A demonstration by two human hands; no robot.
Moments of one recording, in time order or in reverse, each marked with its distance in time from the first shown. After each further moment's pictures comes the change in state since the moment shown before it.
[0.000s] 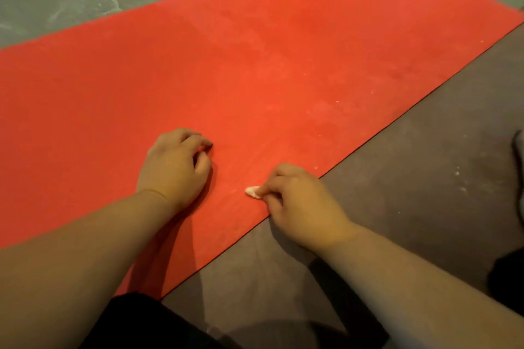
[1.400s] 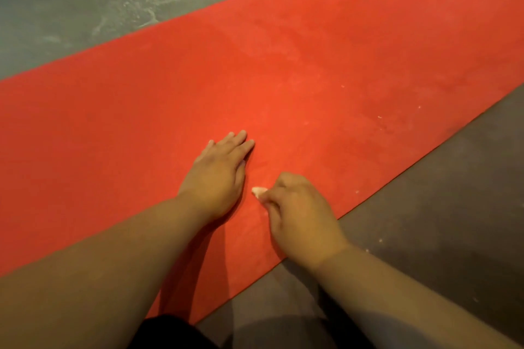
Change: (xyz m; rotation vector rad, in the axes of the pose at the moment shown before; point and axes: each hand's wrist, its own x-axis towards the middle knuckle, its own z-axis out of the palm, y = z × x) left_hand 0.023 -0.010 0.009 -0.018 -0.172 0.112; right_hand 0.035 -0.032 0.029 0.001 0.094 -0.053
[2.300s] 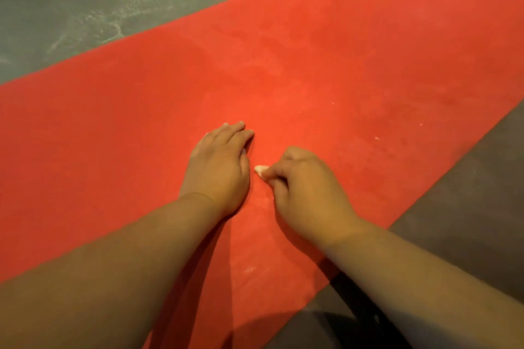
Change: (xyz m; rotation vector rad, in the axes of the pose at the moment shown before) left_hand 0.086 0.012 0.020 0.029 0.205 -0.011; right_hand 0.075 0.063 -0.011 -0.021 0.121 0.041
